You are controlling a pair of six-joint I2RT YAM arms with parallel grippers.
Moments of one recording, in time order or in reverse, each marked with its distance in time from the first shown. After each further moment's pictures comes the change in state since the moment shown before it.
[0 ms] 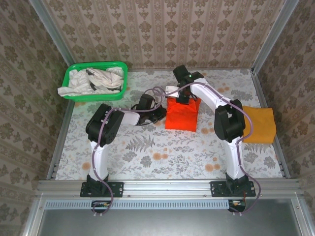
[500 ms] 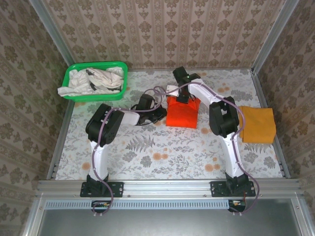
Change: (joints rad) left arm 0.003 0.000 -0.002 0.003 0.004 0.000; right arm -0.029 0.144 0.068 0.085 0.071 0.047
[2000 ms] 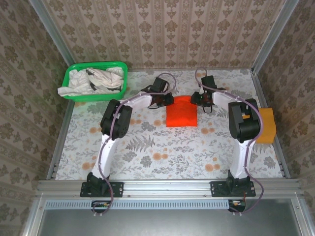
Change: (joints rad) left arm -0.036 0.272 0.712 -0.622 -0.216 0.389; right arm -0.239 -0.264 -0.607 0.518 -0.284 1.345
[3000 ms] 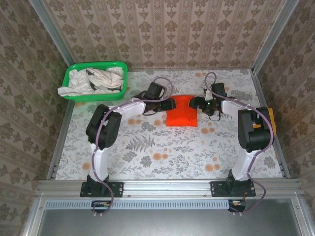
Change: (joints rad) left arm -0.047 -0.299 -0.385 0.116 -0.033 -0.014; right arm -0.059 -0.199 -0.287 0.118 -0.298 0.053
